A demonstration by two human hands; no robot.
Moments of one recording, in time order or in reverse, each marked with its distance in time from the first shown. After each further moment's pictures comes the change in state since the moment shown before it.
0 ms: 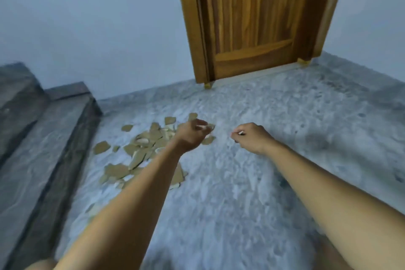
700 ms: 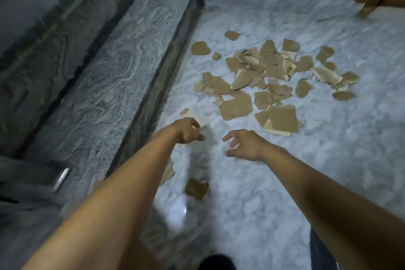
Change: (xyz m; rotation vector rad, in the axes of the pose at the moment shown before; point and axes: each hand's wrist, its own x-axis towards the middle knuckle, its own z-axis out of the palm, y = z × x) left_hand -0.129 -0.443 -0.131 0.101 -0.198 -0.708; right_hand 0.032 -0.129 0.443 -0.322 -0.814 -0.160
